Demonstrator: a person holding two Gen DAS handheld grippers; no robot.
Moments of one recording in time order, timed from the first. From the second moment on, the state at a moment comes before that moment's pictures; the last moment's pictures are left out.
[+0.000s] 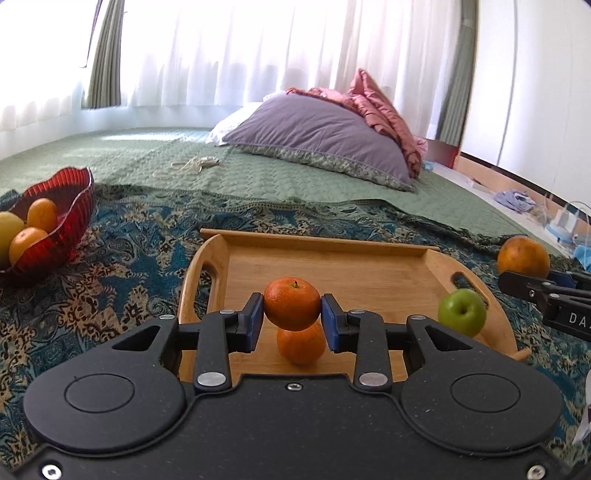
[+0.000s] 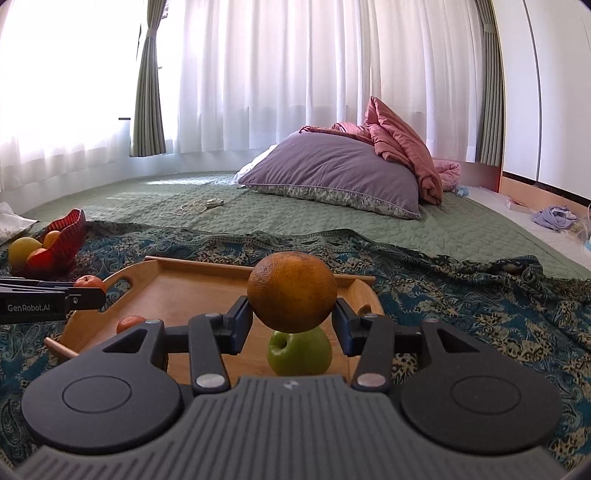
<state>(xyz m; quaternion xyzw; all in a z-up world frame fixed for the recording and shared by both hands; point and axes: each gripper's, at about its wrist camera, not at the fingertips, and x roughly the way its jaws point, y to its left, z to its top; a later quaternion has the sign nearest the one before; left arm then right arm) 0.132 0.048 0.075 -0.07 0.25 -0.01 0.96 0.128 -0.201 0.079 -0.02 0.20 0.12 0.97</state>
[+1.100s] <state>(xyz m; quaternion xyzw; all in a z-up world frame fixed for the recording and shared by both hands) 0.251 0.070 0.037 -0.09 0.39 0.03 0.92 0.263 -0.202 0.038 0.03 0.40 0.09 0.91</state>
